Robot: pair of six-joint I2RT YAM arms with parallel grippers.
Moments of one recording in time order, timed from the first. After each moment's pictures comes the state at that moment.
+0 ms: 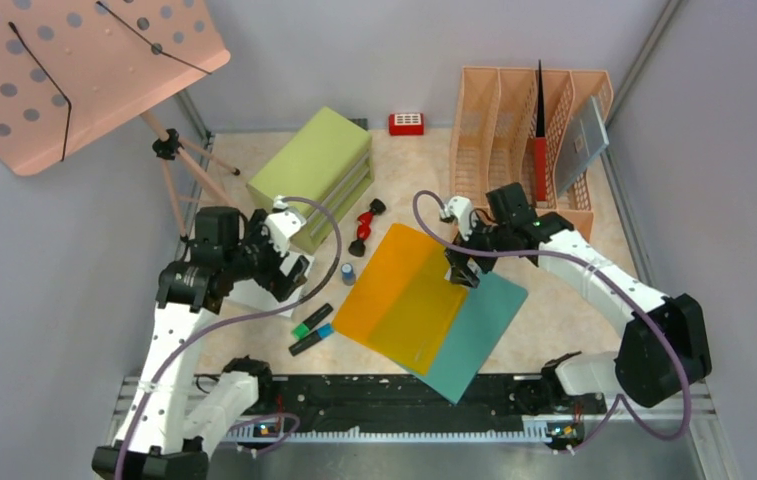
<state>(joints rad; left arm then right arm) -0.09 0.84 1.01 -0.95 0.46 0.56 0.46 1.32 0.99 -0.63 -0.47 -0.46</state>
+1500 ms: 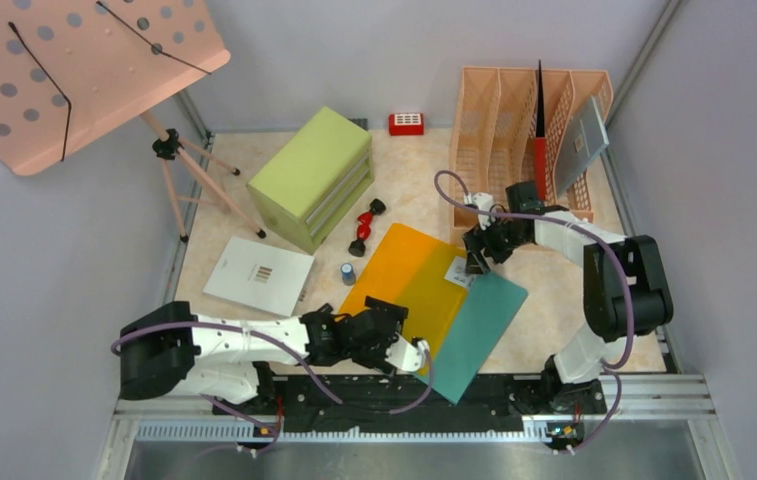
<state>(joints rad) -1.27 1.25 0.55 -0.19 -0.20 0.71 0.19 1.64 0.95 -0.47 -0.53 -0.45</state>
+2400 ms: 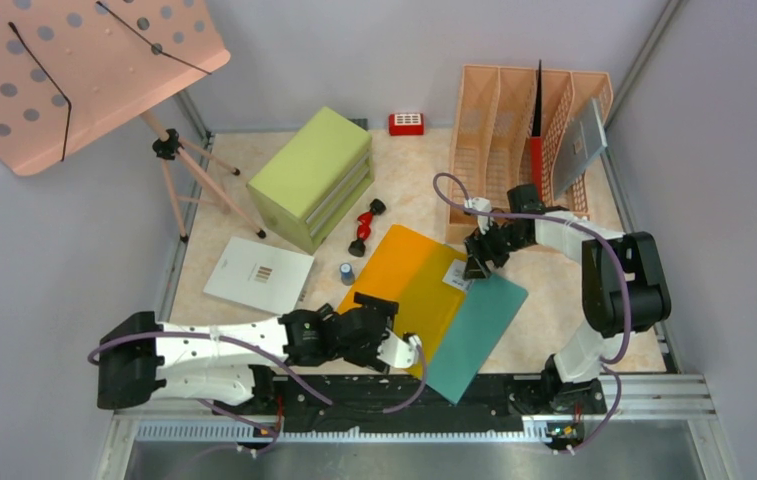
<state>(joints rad) -1.29 1.12 0.58 -0.32 -0.28 0.69 0.17 1.68 0.94 -0.50 -0.69 -0.55</state>
